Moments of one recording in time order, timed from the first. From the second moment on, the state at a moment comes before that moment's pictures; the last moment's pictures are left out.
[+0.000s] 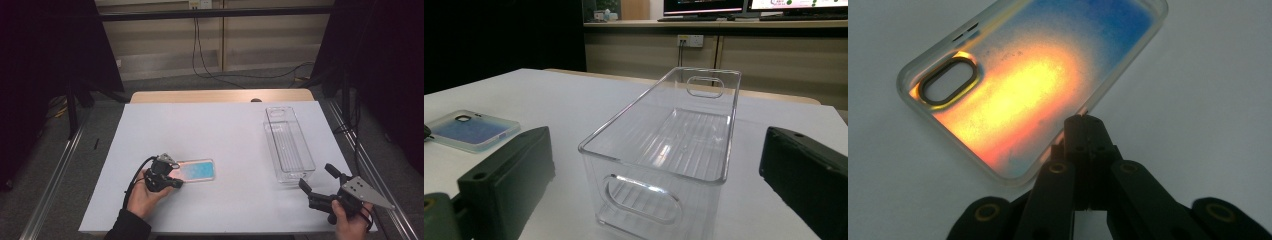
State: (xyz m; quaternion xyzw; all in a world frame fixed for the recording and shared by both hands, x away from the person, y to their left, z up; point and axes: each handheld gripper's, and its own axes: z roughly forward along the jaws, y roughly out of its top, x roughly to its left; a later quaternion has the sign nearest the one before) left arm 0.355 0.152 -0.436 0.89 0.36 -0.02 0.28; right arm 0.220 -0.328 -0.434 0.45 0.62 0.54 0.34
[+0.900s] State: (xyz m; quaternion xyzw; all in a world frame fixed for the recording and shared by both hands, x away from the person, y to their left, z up) left arm 0.366 0.161 -0.438 0.88 0.37 0.00 0.28; right arm 0.220 -0.328 -0.434 0.45 0.63 0.54 0.34
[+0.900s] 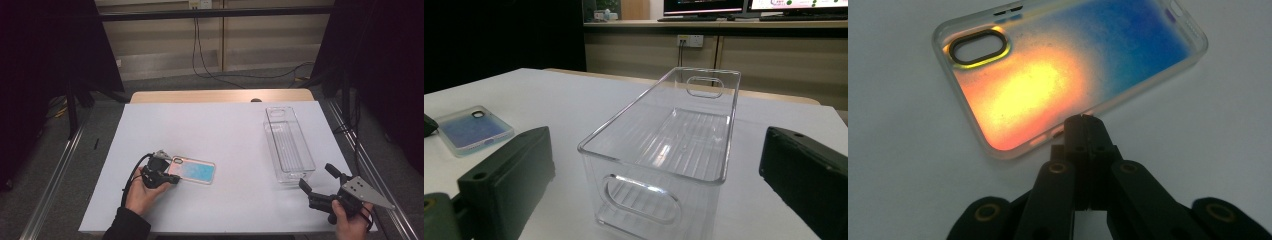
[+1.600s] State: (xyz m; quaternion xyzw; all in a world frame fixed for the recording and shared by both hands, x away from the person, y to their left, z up) left arm 0.373 0.163 -0.439 0.88 0.38 0.01 0.29; right arm 0.220 -0.328 -0.433 0.45 0.62 0.54 0.34
